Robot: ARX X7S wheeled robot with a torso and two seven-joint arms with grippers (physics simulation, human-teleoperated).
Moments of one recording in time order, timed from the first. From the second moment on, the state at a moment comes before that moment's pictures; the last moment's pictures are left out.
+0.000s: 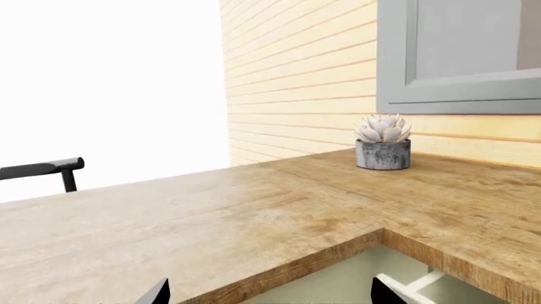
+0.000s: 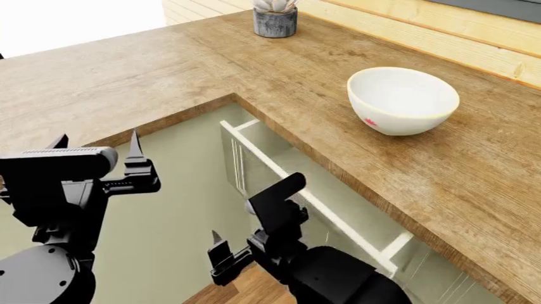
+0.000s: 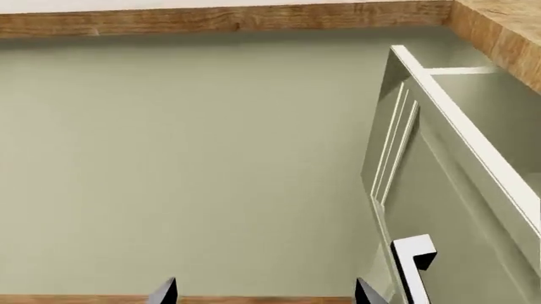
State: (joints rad) left arm -0.94 -1.11 1.30 0.40 -1.02 0.23 -1.02; right arm 0.52 0.09 -0.53 -0.24 0.46 0.98 0.03
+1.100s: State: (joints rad) left arm -0.95 -1.06 1.27 0.34 -1.05 0.22 -0.98; right arm 0.61 0.13 -0.42 0.53 0.47 0.54 -0.02
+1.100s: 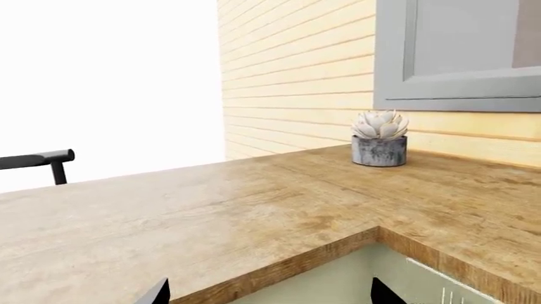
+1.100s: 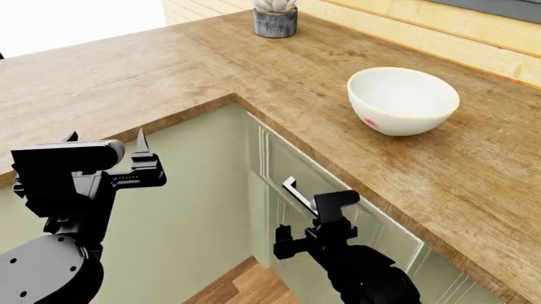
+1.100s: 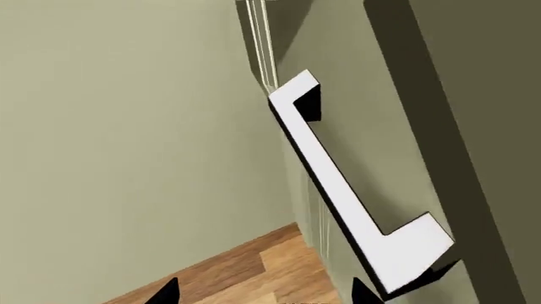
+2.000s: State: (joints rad) left arm -0.93 -1.06 1.26 0.35 -1.04 0.22 -0.97; right arm 0.74 0.06 -0.40 1.13 0.01 0.05 0.01
